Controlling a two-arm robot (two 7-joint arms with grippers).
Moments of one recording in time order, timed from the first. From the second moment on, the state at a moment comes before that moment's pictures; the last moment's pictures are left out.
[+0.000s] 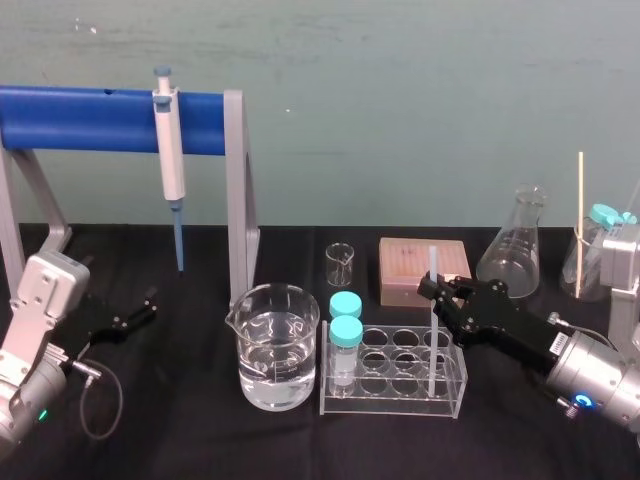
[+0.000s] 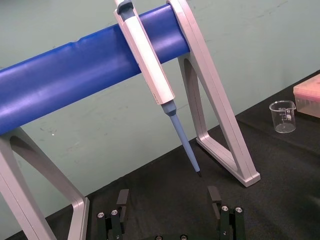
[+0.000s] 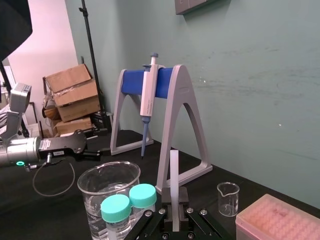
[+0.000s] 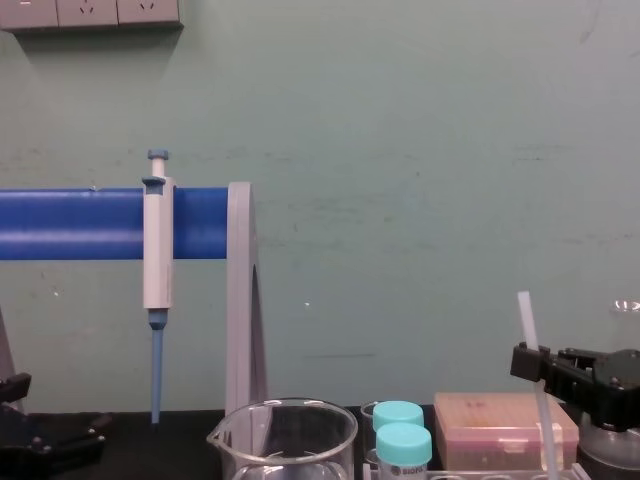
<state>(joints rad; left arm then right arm) -0.20 0.60 0.45 -1.41 -0.25 -0.12 0.03 0.30 0.51 -0.39 -1.28 0.66 -0.19 0.75</state>
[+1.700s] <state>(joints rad) -0.20 0.60 0.45 -1.41 -0.25 -0.12 0.03 0.28 0.45 -0.28 -1.32 0.54 -0.23 0.41</state>
